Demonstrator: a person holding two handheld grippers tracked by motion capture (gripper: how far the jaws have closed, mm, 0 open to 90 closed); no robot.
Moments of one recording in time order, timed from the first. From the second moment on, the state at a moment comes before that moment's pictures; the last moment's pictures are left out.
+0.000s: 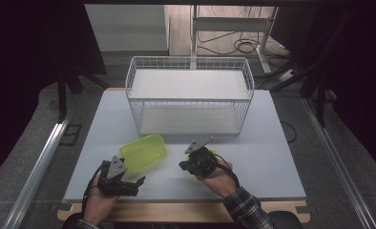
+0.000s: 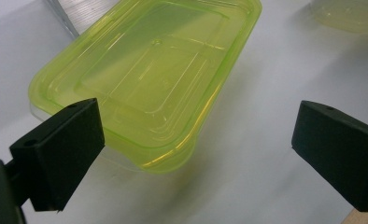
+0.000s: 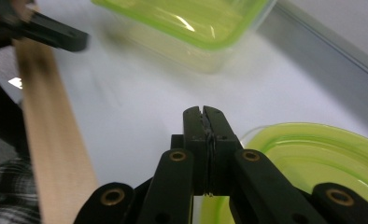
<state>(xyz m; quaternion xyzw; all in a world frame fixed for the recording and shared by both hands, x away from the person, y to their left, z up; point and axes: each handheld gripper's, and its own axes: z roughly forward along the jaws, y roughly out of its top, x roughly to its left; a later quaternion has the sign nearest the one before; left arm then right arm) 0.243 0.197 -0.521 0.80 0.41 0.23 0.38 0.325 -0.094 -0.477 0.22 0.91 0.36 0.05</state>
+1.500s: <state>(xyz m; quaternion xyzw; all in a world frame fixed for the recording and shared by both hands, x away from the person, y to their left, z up) 0.245 0.206 -0.511 0.78 0.45 0.20 0.39 0.361 -0.255 -0.478 0.42 0.83 0.35 0.15</state>
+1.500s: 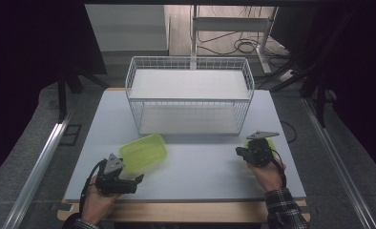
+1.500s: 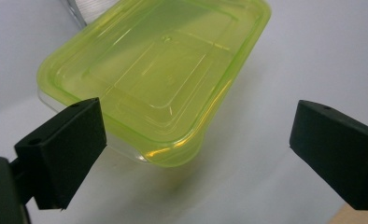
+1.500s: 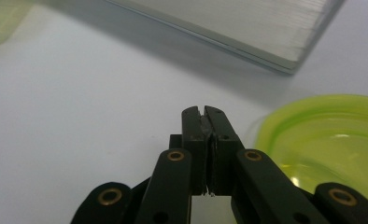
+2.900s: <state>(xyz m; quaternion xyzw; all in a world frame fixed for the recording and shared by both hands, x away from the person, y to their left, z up) 0.337 0.211 -0.521 0.76 0.52 0.16 0.36 0.362 -0.172 -0.488 0.33 0.86 0.37 0.10</state>
